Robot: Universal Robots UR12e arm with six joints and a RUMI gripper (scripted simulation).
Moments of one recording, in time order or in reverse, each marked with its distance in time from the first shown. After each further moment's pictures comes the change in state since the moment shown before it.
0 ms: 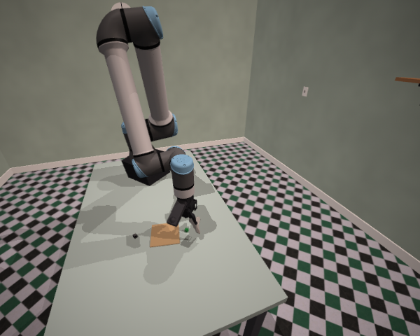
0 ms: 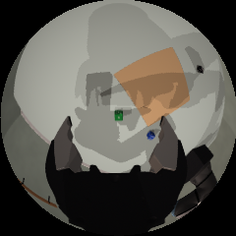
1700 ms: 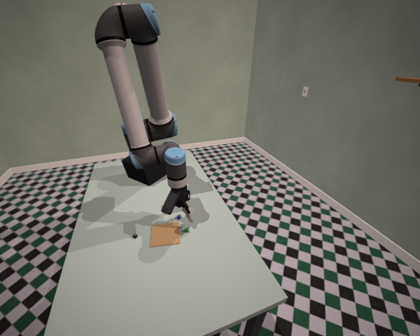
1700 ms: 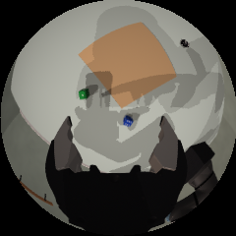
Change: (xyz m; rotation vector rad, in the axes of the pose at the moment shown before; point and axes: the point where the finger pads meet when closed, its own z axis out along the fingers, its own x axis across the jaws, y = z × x) arm 0.065 0.047 0.000 0.000 -0.001 0.000
